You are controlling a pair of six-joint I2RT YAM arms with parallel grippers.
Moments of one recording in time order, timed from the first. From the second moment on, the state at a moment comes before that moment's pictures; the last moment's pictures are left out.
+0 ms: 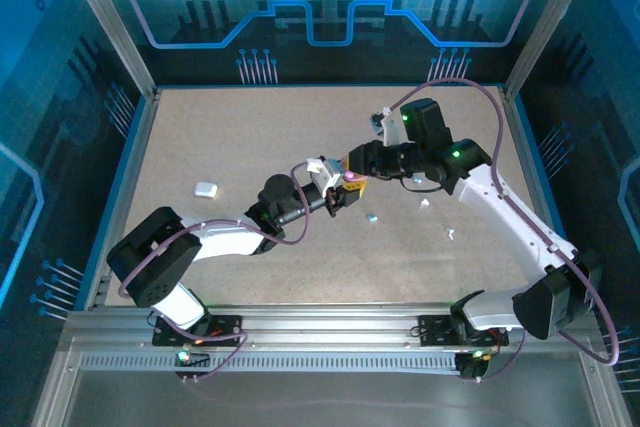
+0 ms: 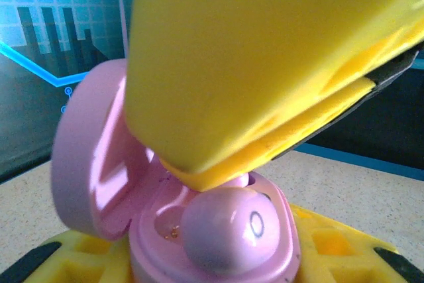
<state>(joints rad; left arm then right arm) -0.74 1.59 0.67 0.99 0.28 -0.03 0.47 1.34 1.31 -0.70 -0.58 0.58</state>
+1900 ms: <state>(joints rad) -0.74 1.58 0.67 1.00 0.28 -0.03 0.50 1.41 1.46 -0.91 -0.56 0.02</state>
